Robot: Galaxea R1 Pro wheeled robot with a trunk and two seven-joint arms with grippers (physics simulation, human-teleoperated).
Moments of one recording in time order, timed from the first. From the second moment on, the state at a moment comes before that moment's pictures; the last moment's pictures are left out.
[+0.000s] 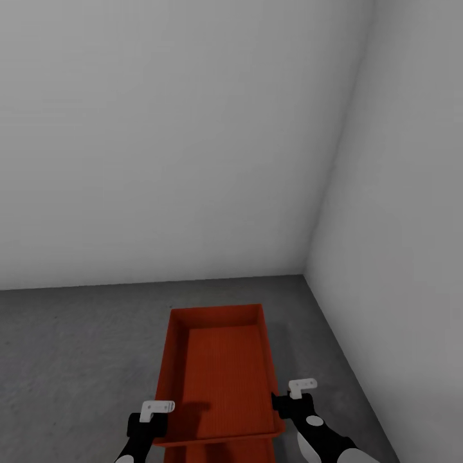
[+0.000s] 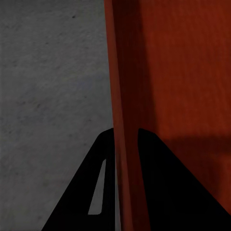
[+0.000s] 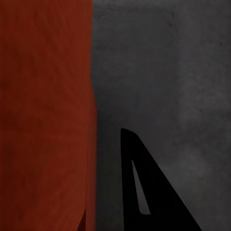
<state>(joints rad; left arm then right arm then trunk) -0.35 -0.04 0.04 -0.40 -0.13 -0.33 0.09 -0.57 0.08 0.09 -0.16 0.02 -0.18 -0.07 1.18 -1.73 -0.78</state>
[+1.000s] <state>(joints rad) -0.35 -0.04 0.04 -0.40 -0.13 -0.33 0.09 -0.57 0.08 0.09 -0.16 0.02 -0.18 -0.07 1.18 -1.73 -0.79</state>
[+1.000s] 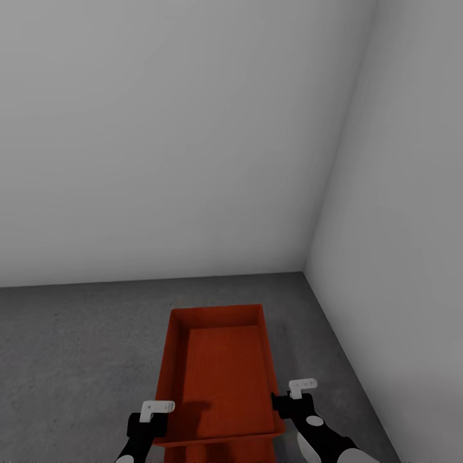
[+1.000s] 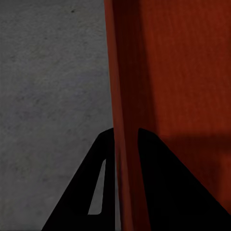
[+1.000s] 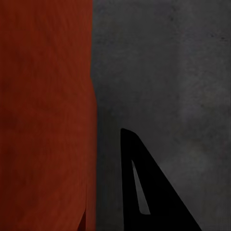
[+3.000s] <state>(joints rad) -0.35 -0.04 0.04 -0.40 -0.13 -0.33 0.09 -0.57 0.08 0.09 -0.16 0.02 -0.18 -0.07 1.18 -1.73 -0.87</state>
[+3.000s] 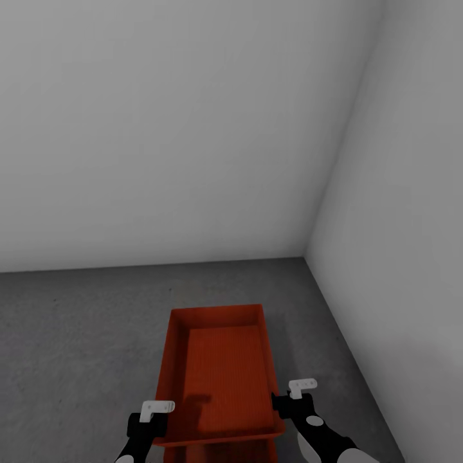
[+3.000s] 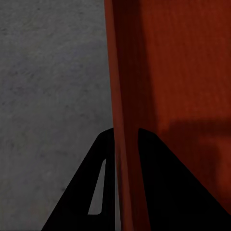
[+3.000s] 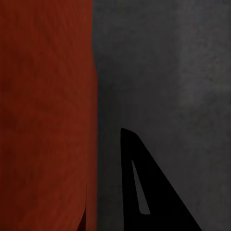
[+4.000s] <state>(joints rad) -0.35 -0.04 0.04 -0.40 -0.13 -0.33 0.09 -0.57 0.08 0.09 -0.16 0.02 -0.18 -0.07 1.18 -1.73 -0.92</state>
